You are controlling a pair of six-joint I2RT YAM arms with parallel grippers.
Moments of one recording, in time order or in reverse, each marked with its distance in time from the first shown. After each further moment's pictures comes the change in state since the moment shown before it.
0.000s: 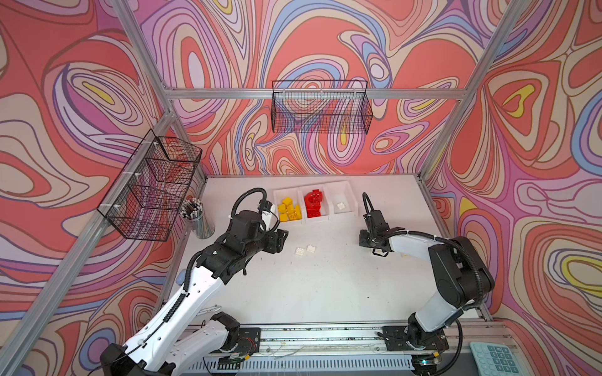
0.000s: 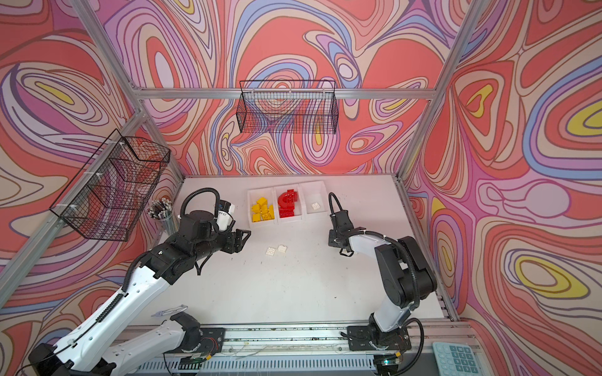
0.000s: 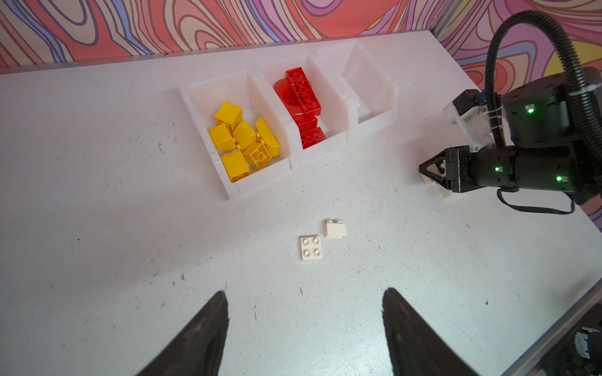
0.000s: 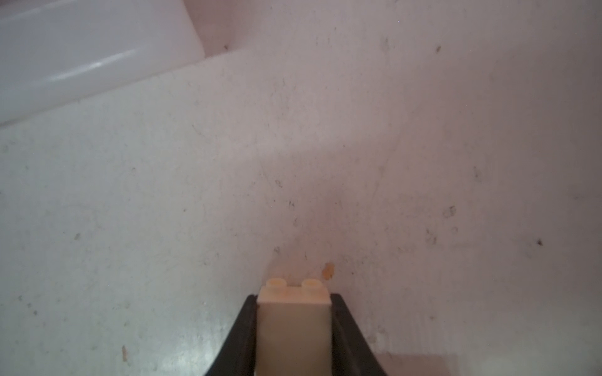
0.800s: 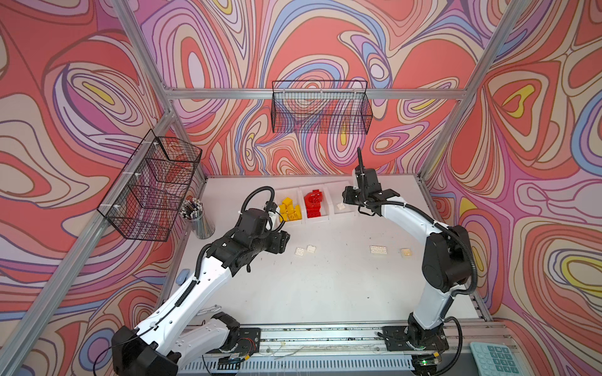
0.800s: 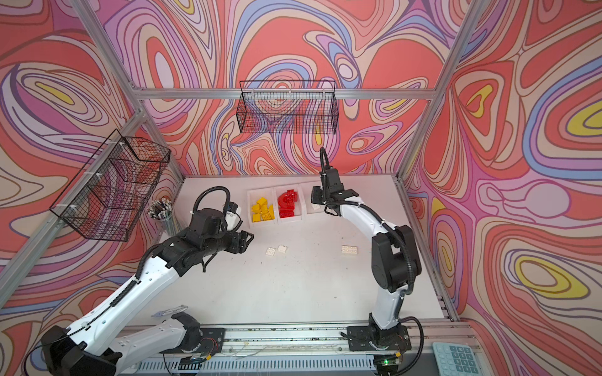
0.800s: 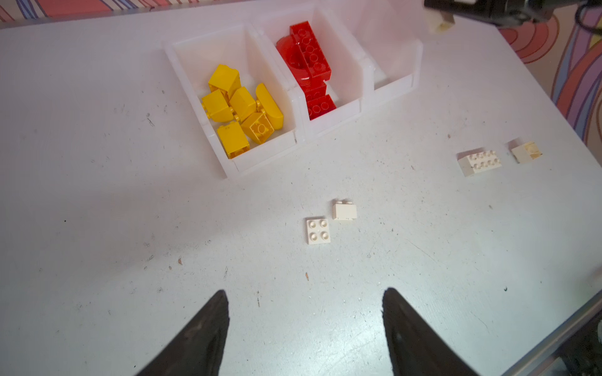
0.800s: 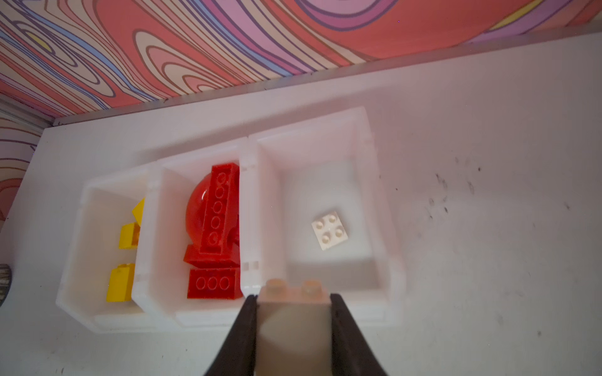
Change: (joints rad) left arm 0.000 0.111 0.012 -0.040 0.003 0.008; right arm 0.031 0.206 0.681 -0.135 -0.169 -0.019
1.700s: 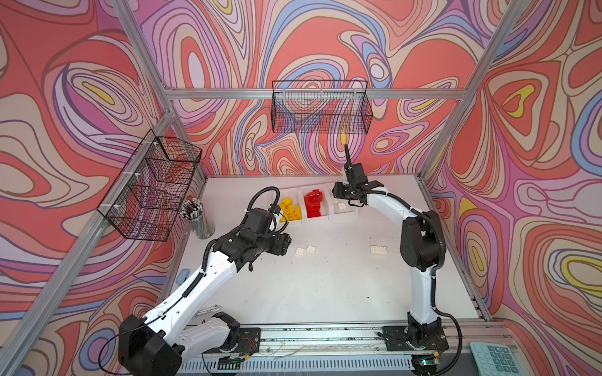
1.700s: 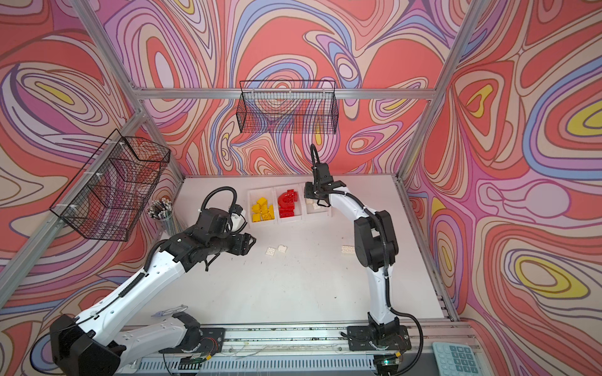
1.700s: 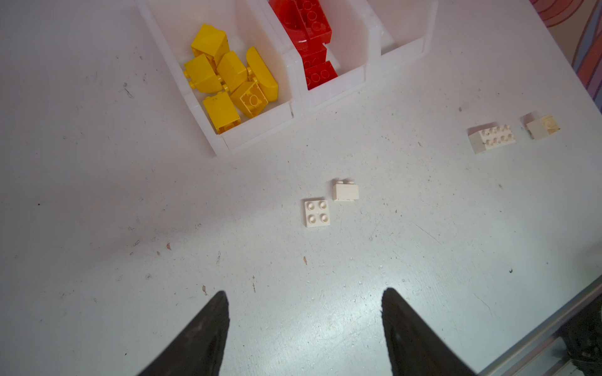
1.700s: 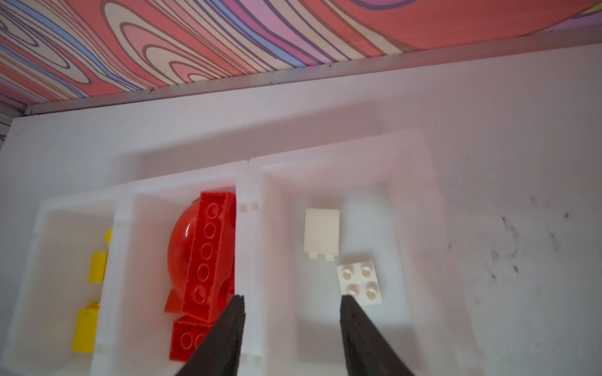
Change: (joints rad) left arm -0.019 0.071 0.018 -0.038 0.017 -0.005; right arm 0.000 0.182 0.180 -0.056 -0.040 -0.021
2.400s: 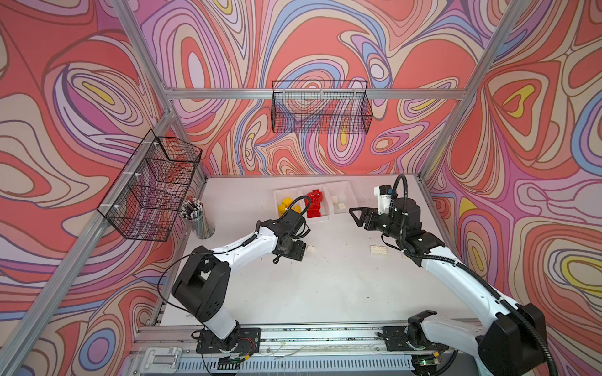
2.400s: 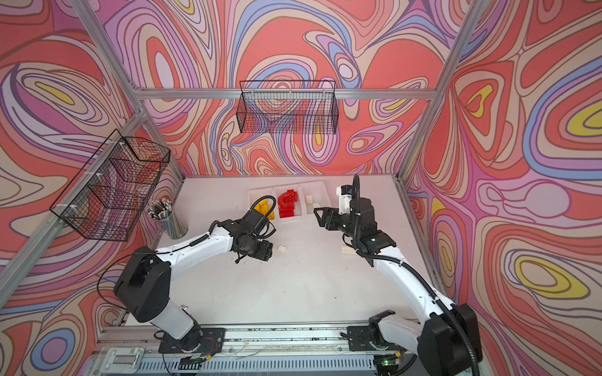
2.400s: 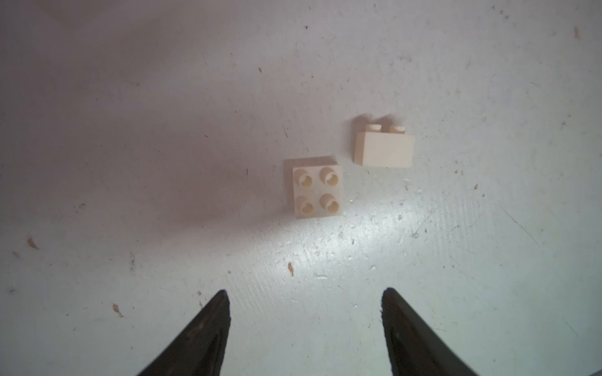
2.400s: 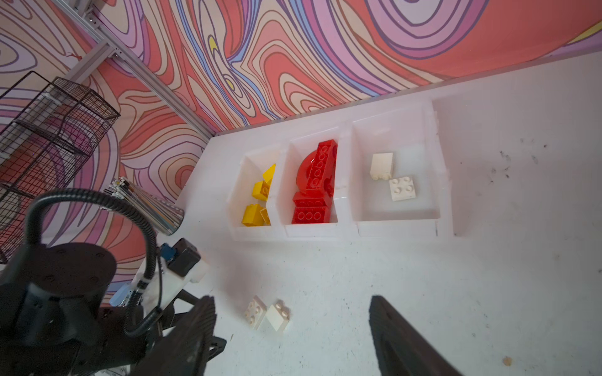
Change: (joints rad) left arm -0.100 0.500 0.125 -0.027 -0.028 -0.104; right arm -0.026 -0.916 -0.871 0.331 -0.251 0.087
